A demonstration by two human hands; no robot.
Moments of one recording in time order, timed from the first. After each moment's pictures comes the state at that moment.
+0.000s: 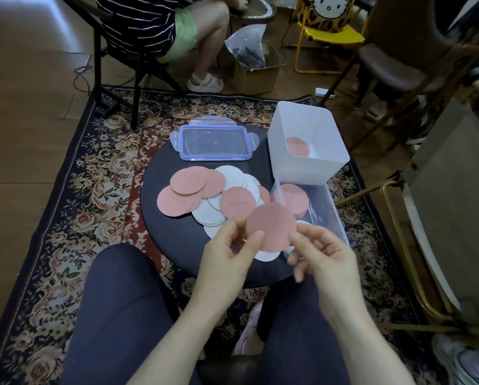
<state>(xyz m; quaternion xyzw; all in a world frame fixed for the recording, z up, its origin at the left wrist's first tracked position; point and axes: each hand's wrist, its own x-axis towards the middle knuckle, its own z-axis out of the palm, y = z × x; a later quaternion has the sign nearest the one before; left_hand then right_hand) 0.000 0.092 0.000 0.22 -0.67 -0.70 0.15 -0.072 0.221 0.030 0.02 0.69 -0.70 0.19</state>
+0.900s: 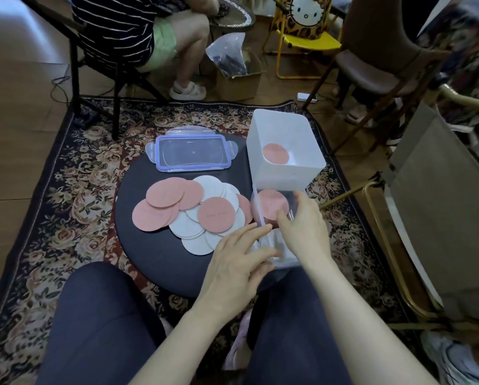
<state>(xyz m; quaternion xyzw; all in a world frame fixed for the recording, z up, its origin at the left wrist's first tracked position) -0.035 0.108 -0.052 -0.01 -0.91 -0.36 0.20 -0.154 0.205 0.002 -0.10 0.95 -0.28 0.05</state>
